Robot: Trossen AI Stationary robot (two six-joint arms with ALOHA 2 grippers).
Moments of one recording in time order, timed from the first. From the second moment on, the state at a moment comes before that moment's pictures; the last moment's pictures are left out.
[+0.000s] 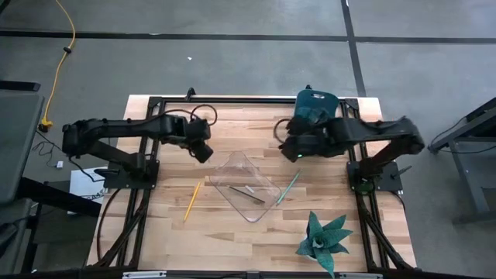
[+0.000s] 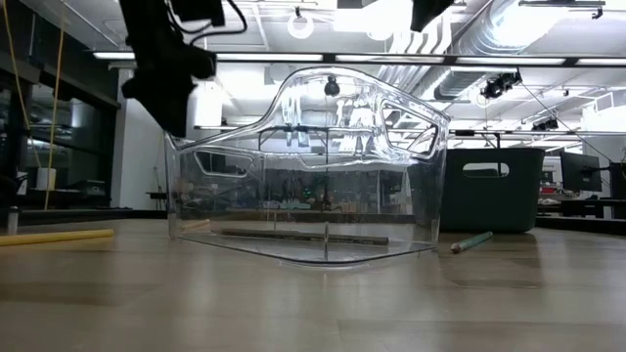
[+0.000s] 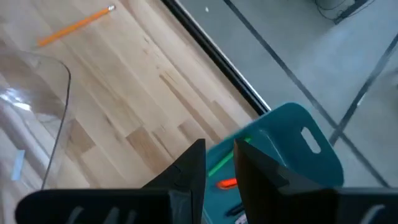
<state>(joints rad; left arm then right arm) 0.31 1.27 1.00 -1.02 -0.27 -0.56 0.15 1.56 1.74 -1.43 0.73 0.65</state>
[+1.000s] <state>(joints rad) 0.52 1.61 1.00 -0.81 -0.13 -0.90 0.04 1.02 1.55 -1.39 0.58 0.27</state>
